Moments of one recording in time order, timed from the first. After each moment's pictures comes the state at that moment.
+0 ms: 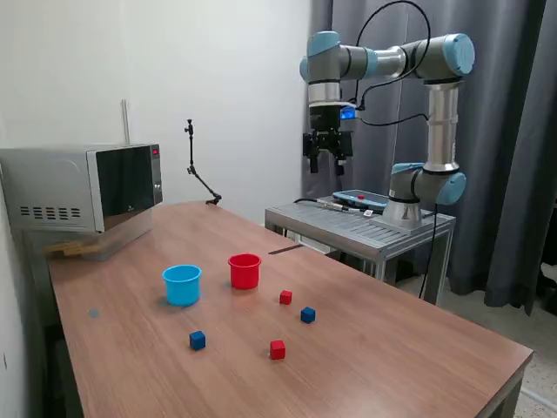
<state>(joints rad) -0.11 -1.36 1.51 -1.67 -1.48 -3.16</state>
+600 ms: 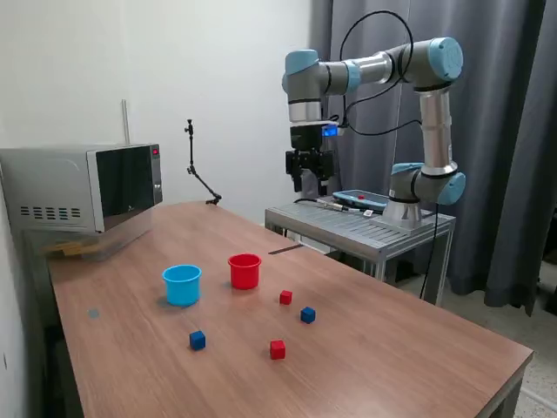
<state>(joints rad) -0.11 -1.21 1.41 -1.70 -1.48 -3.16</state>
